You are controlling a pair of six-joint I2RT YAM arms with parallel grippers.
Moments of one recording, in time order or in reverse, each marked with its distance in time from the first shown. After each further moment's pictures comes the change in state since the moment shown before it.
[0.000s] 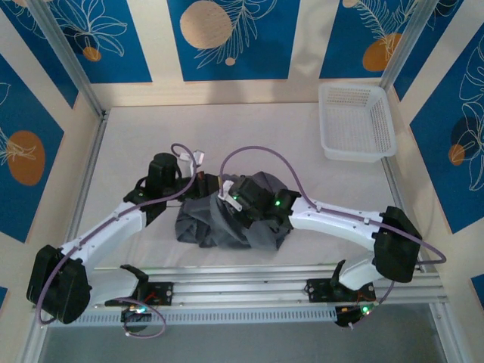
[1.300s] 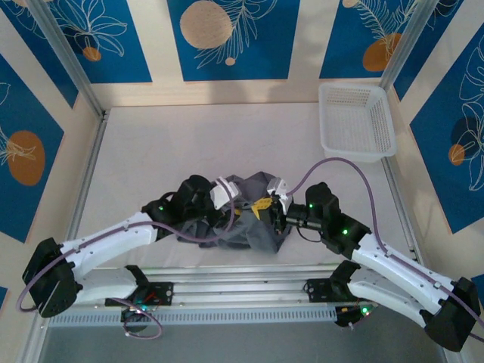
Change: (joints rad) left arm -0.372 -0.010 0.012 -0.142 -0.586 0.930; right arm -0.269 -0.650 -0.493 0.480 -0.642 0.166
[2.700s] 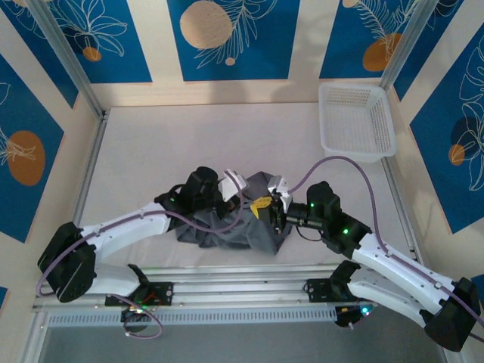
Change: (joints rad) left arm 0.099 0.148 0.079 0.108 0.210 -0.073; right arm 0.000 -0.003 -0.007 0.043 0.011 0.056
